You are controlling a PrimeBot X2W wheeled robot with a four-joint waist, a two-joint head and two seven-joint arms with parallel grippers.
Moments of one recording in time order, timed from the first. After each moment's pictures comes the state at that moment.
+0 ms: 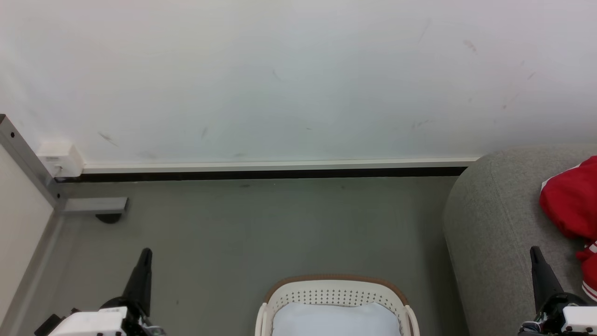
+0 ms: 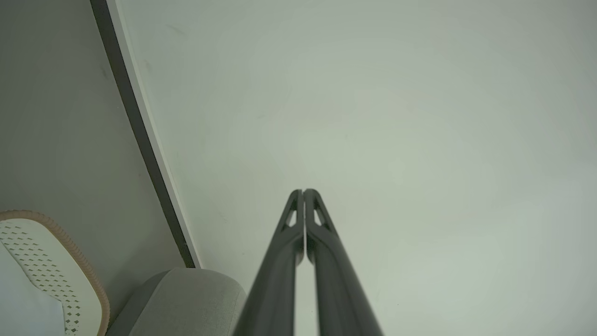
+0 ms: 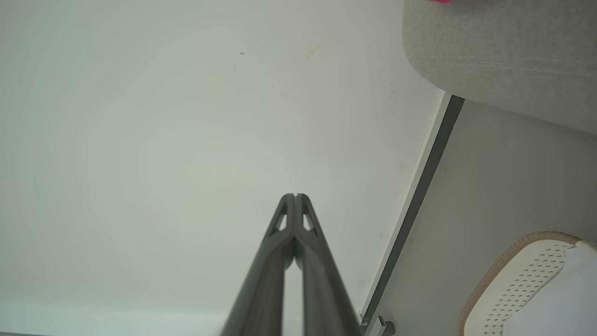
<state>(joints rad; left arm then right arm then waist) -0.11 0.05 0.11 0.25 -1.60 -0.13 0.11 -0.11 -0.07 -0.09 0.25 1.64 0.13 0.09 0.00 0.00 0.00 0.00</state>
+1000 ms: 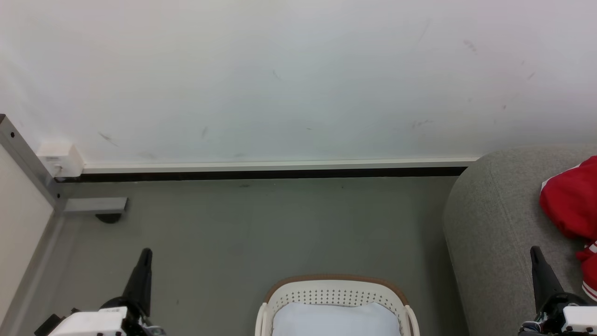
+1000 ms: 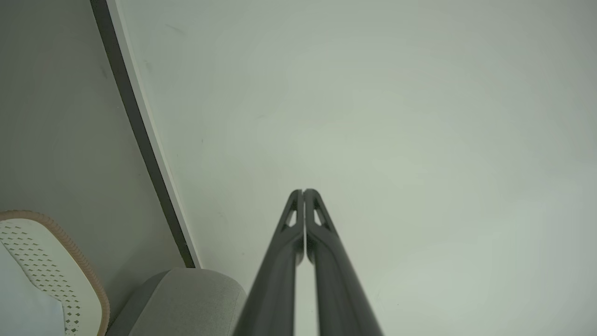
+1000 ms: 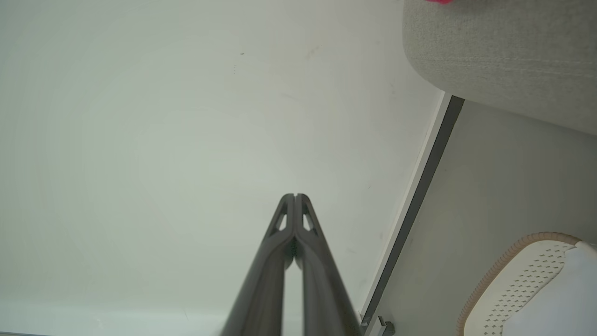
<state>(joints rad) -0.11 0.05 0.12 0.25 -1.60 -0.13 0.11 -0.11 -0.07 -0.09 0.25 1.63 0.13 0.10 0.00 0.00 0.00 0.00</state>
